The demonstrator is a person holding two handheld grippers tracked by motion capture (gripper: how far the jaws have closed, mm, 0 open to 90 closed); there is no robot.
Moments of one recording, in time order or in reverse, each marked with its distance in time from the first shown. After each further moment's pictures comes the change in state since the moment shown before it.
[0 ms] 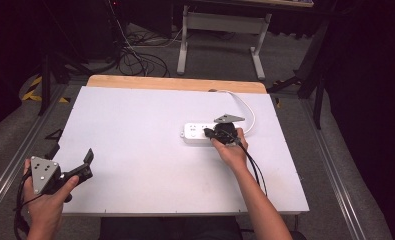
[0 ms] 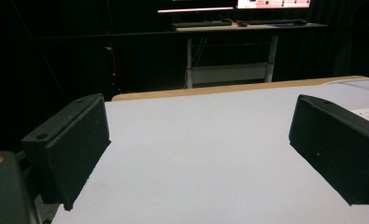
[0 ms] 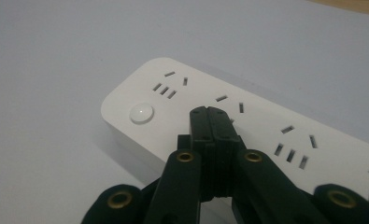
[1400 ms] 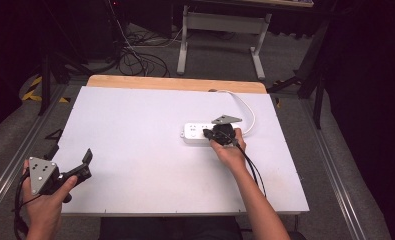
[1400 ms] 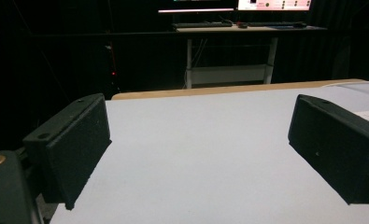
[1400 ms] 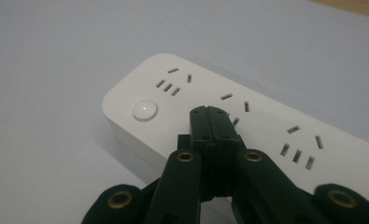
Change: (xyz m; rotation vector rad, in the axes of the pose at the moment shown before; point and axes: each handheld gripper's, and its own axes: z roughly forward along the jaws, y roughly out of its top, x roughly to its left) left arm 0.003 -0.001 -0.001 -0.002 -0.002 -0.021; right arm 0.006 0.000 0.002 0.009 -0.021 -0.034
